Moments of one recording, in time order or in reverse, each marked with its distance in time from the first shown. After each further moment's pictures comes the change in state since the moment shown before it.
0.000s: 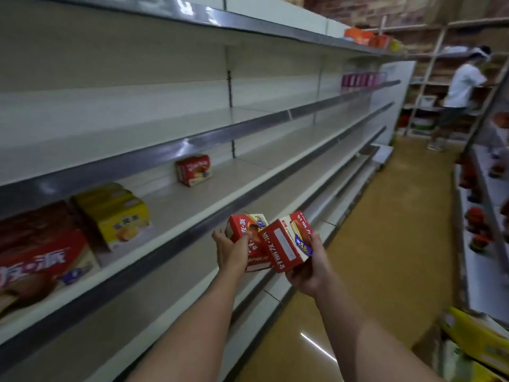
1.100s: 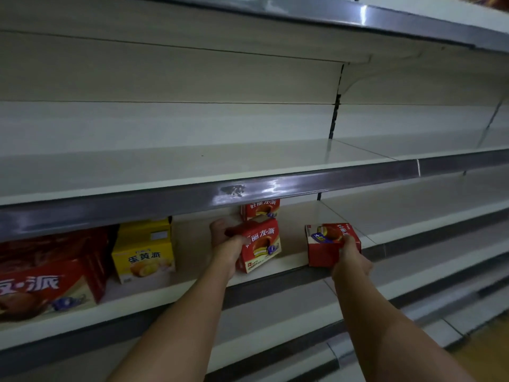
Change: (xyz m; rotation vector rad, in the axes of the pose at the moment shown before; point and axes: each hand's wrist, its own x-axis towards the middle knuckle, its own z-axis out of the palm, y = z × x) left_hand 0.203 0.081 -0.015 -0.270 0.442 0.087; right_hand 0.268 -0.123 0.147 -0.381 0.352 -0.138
